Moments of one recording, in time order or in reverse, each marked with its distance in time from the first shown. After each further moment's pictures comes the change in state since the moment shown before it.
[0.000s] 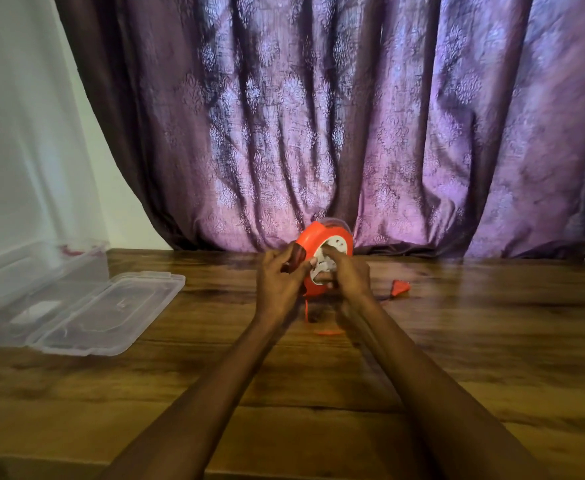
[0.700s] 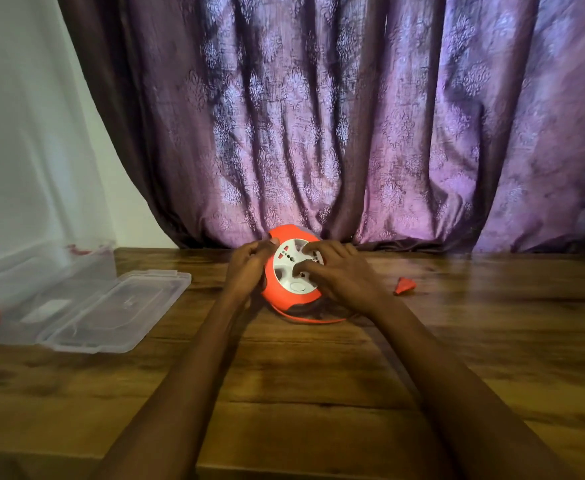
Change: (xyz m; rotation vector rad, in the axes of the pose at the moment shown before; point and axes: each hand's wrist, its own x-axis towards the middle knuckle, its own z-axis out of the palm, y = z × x) left_hand 0.038 -0.016 -0.054 -0.242 -0.087 -0.363; right_hand 0.009 0.001 -0.024 -1.373 -0.329 -1.403
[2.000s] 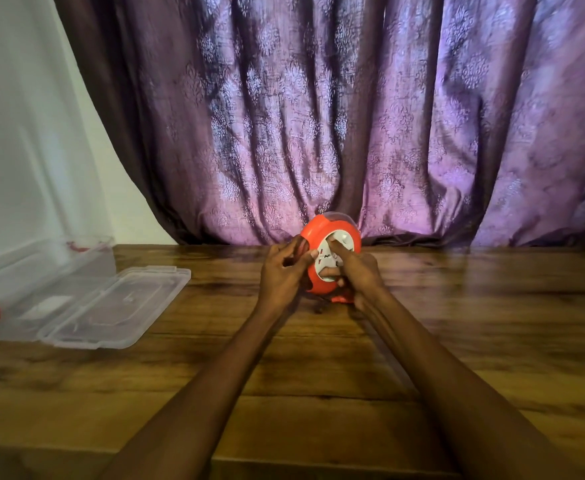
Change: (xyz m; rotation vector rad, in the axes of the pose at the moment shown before) left_hand -0.033 -0.014 0.051 0.087 0.001 0.329; right_hand 0.006 -0.018 -0.004 1.411 0.202 1.380
